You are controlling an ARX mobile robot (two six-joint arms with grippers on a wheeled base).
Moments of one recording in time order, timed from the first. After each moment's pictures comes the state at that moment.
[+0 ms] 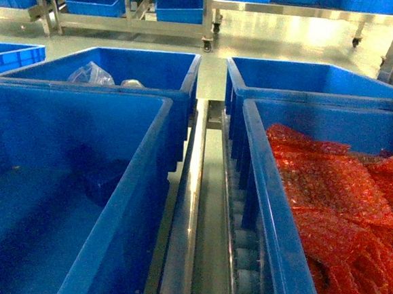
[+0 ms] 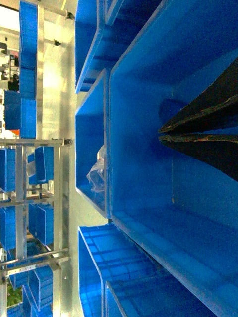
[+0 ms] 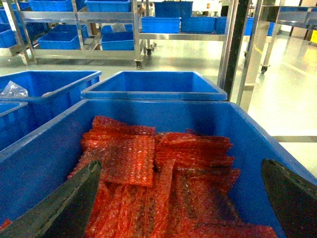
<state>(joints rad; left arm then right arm) 0.00 0.18 0.01 0.18 0.00 -0.01 0.00 0.00 0.01 0.00 0.00 0.00</state>
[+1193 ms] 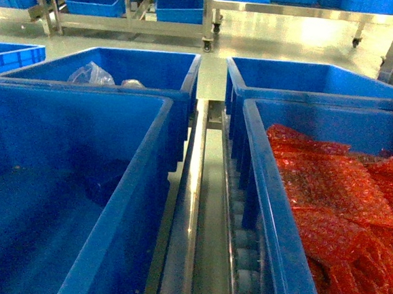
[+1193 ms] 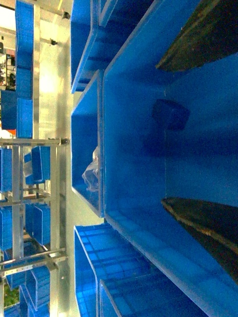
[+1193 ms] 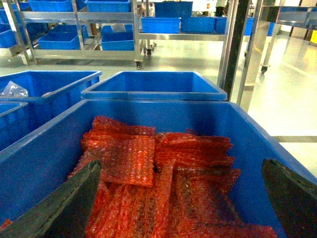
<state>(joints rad) 0.00 0.01 0.01 0.00 0.00 -0.01 0.00 0.00 0.01 0.00 0.00 0.00</state>
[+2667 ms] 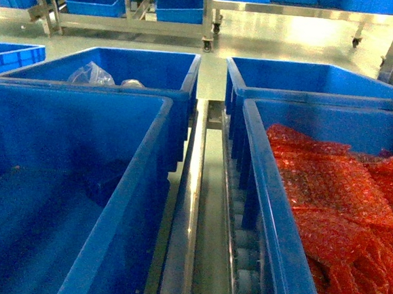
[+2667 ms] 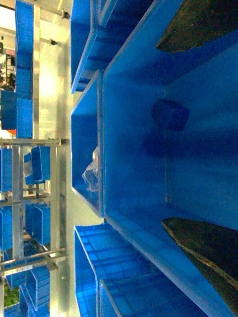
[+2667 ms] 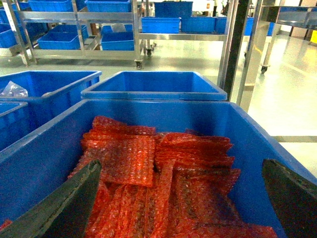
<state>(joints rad) 0.00 0.01 0.01 0.00 0.00 -0.01 0.00 0.00 0.01 0.00 0.00 0.00</state>
